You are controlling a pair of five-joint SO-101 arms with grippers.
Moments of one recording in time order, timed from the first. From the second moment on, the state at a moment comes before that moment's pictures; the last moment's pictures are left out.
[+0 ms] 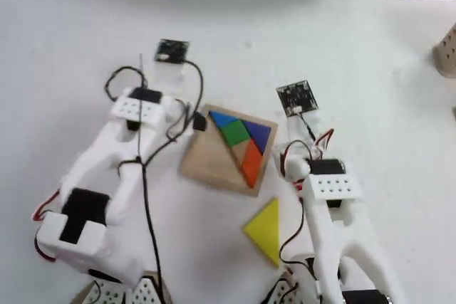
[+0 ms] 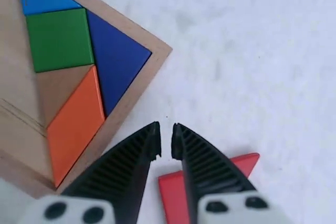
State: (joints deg) left arm 7.3 7.3 22.5 51.2 4.8; right arm -6.9 -31.5 61.9 34.6 16.6
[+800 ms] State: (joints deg) left arm -3.7 -2.8 37.3 47.2 4.8; right arm -7.1 -31.6 68.6 26.3 20.4
